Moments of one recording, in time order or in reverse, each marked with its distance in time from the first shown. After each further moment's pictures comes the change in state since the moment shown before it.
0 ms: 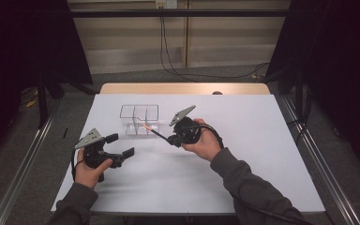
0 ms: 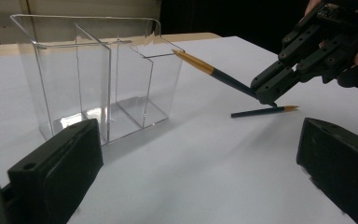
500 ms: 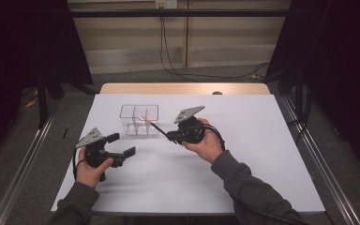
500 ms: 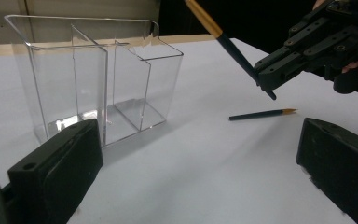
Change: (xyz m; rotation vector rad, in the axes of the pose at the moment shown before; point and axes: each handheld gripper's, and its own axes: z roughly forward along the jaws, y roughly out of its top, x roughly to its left) left arm 0.000 0.001 0.003 -0.010 -0.009 -0.014; right arm -0.001 -0.006 -0.009 -0.180 -0.008 0.030
